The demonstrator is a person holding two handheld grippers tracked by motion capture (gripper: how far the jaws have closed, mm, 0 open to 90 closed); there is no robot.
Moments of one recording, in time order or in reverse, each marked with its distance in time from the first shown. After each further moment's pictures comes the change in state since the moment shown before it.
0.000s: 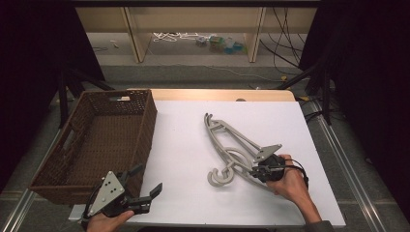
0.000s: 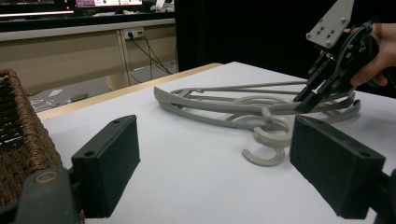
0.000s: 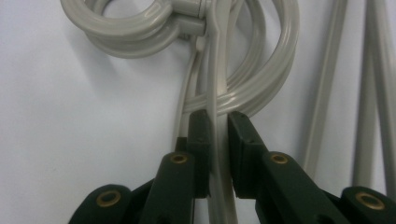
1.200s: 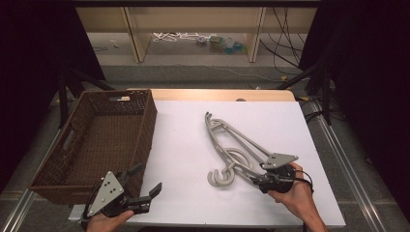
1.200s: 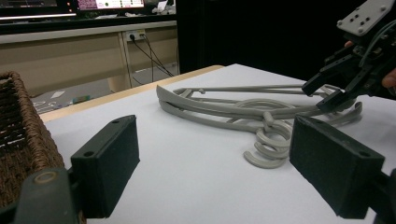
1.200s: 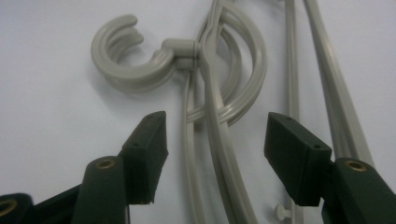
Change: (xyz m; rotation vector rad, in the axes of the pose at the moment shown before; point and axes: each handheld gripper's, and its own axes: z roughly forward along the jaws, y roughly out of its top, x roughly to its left) left arm 0.000 0.000 0.000 -0.011 0.006 0.001; right arm 0.019 -0.022 -0.018 -0.148 -0.080 0.097
